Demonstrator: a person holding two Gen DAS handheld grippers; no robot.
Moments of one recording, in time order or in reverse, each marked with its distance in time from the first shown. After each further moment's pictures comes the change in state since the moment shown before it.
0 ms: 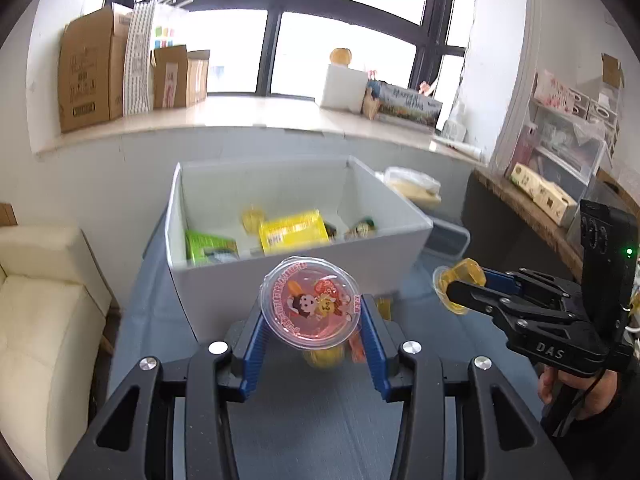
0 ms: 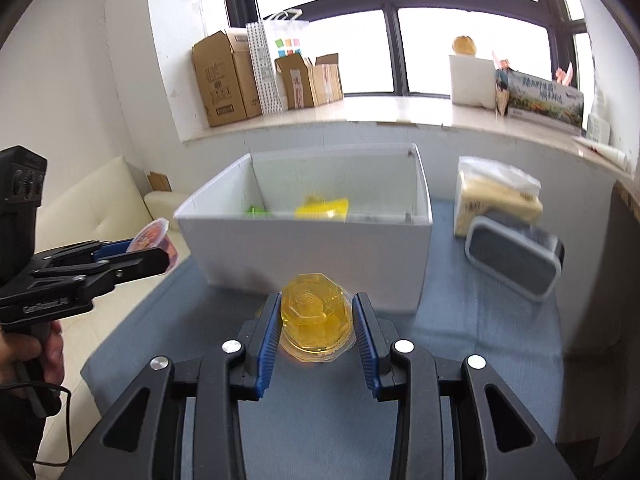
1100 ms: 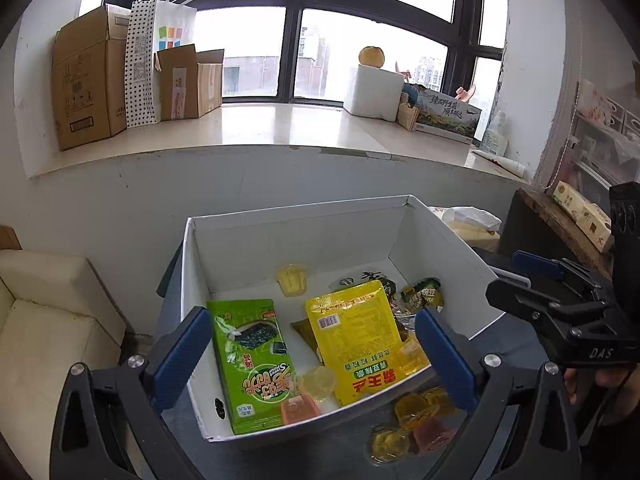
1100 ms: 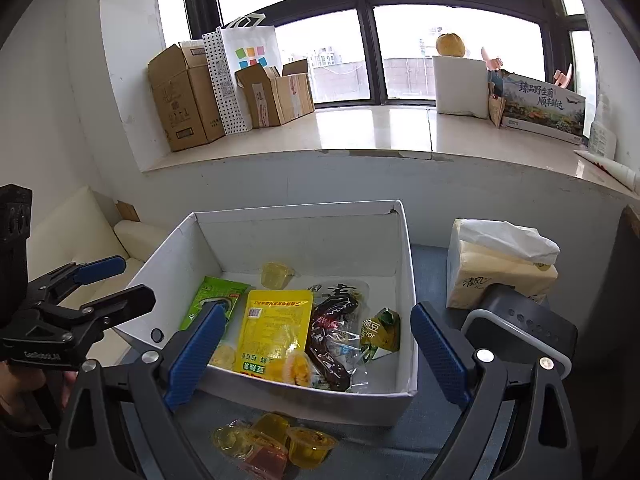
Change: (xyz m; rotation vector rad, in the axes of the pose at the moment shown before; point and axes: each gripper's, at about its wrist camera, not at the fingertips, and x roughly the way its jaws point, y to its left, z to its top) left arm 0.083 0.047 0.071 -0.002 0.012 0.077; right arm 0.070 -0.033 0.079 0.064 0.008 -0.063
